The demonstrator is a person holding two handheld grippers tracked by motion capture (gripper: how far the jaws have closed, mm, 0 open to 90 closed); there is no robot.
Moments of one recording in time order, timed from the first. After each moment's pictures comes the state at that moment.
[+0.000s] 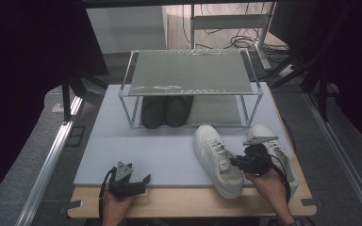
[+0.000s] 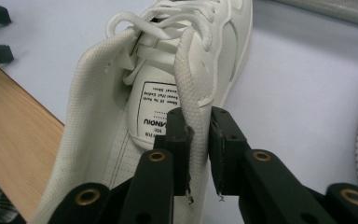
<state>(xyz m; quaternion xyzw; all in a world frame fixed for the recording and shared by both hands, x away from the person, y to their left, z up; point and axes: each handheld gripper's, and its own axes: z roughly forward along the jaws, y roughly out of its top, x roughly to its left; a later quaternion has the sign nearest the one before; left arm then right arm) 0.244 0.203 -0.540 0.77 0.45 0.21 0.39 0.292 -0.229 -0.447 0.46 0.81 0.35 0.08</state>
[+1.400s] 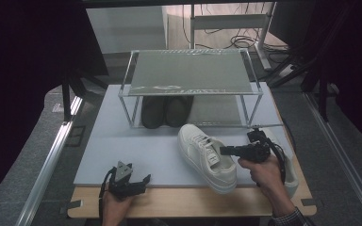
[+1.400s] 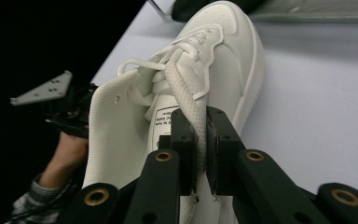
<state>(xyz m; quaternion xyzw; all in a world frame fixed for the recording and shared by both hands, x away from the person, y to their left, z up) 0.244 0.204 -0.540 0.77 0.45 0.21 0.39 0.317 -0.225 -0.419 0.48 0.73 0.48 -0.09</state>
